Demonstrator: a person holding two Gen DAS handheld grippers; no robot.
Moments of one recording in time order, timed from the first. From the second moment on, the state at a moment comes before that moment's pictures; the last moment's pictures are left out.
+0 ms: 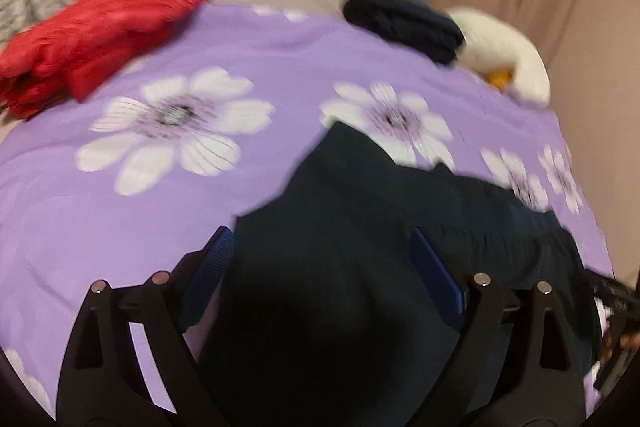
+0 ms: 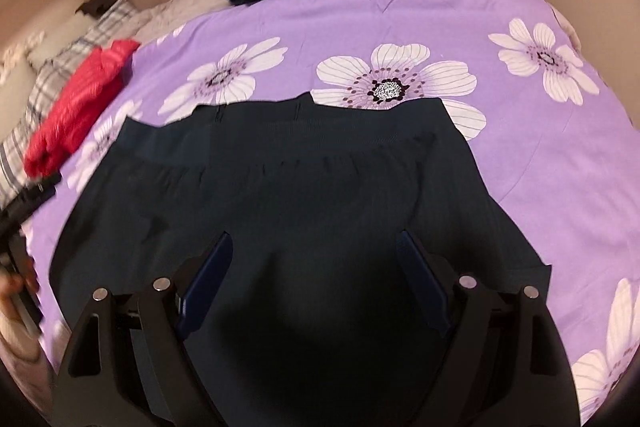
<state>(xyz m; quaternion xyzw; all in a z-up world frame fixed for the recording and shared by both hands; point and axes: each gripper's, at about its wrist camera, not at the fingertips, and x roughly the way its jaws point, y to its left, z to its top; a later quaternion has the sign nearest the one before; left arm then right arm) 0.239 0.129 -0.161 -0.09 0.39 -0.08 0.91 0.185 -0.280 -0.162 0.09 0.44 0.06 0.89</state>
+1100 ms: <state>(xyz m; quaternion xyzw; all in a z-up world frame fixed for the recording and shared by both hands) 0.157 0.071 -0.169 -0.02 0.42 -0.11 0.90 0.132 -0.249 -0.144 0.04 0.40 0.05 0.91</state>
